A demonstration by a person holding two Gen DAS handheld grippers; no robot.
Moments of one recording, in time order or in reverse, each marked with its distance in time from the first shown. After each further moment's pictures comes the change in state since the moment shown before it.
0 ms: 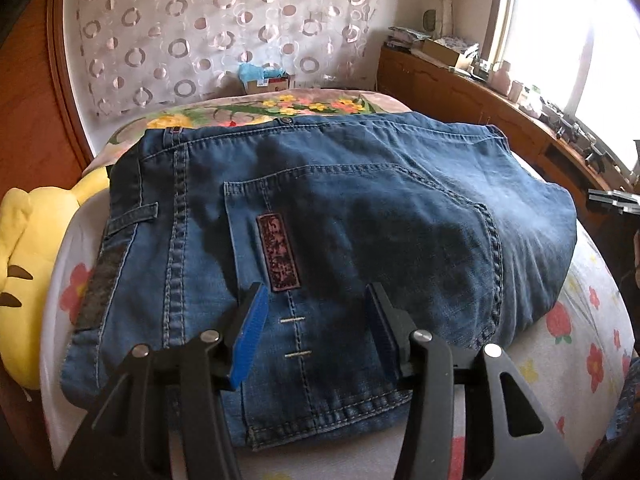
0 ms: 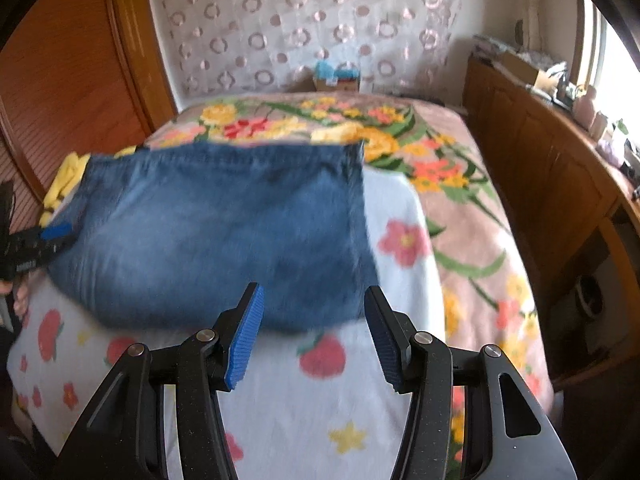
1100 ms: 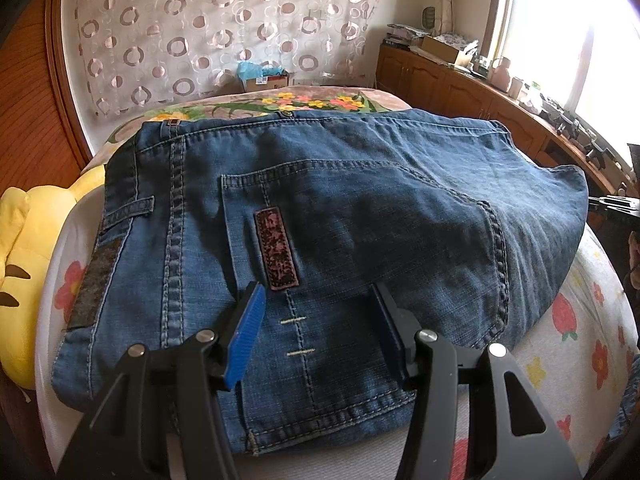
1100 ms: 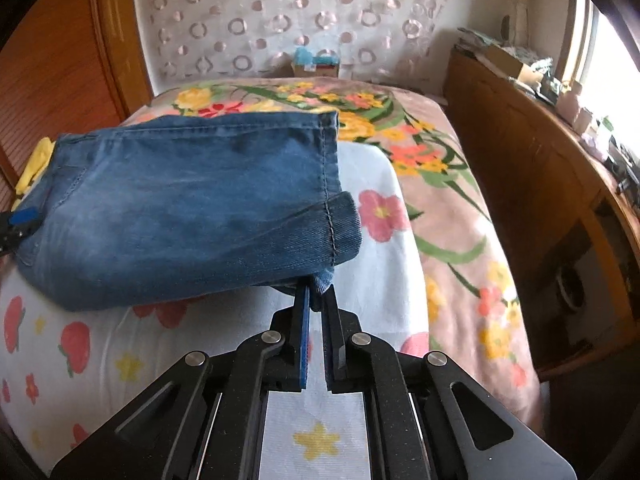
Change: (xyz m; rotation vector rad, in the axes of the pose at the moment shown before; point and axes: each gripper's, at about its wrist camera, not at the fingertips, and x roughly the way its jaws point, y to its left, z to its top) left arm 0.008 0.004 -0.008 0.003 0.003 0.001; right arm 0.022 -0.016 -0.008 0.030 0.019 -0.097
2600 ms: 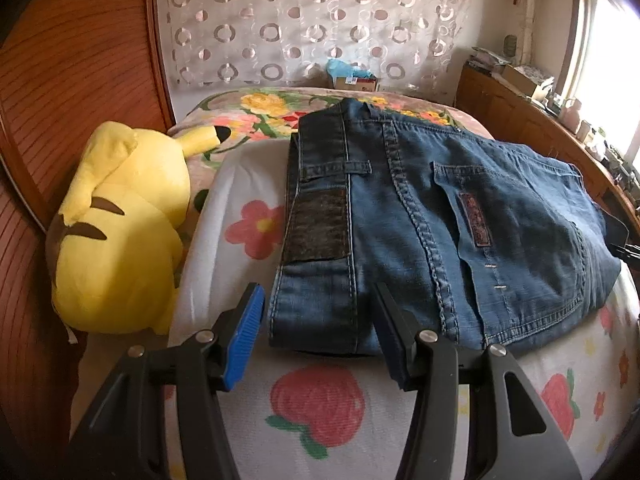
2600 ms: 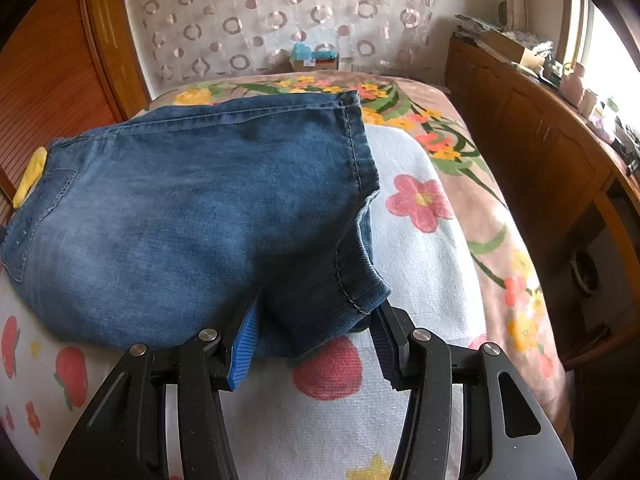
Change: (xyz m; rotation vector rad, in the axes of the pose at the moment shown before) left arm -0.048 0.106 -0.042 -0.194 -0.002 0.202; right arm 0.030 0.021 -0.002 0.027 0.002 0.033
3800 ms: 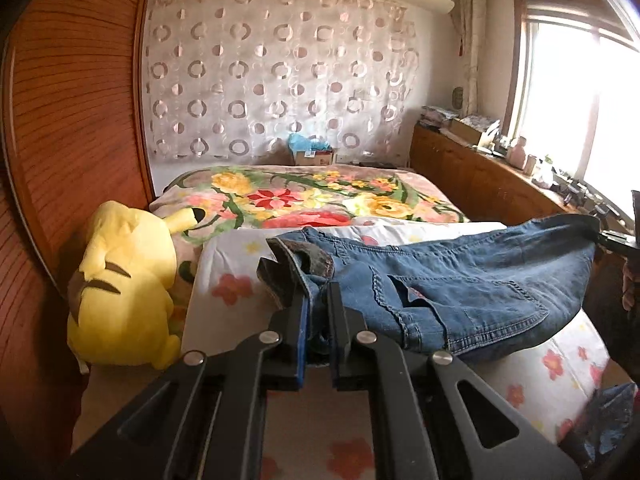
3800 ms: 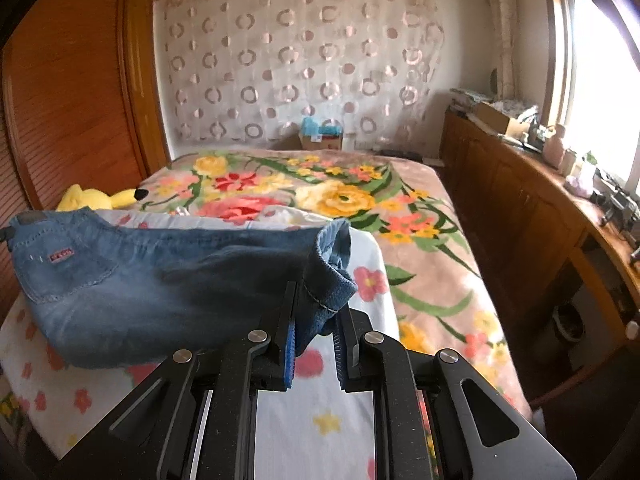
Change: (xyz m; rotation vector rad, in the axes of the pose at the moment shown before) left arm -0.139 -0.018 -0.015 0.067 -0.274 -0.134; right arm -0.155 -0.006 -0.004 -0.058 -0.261 -0.005
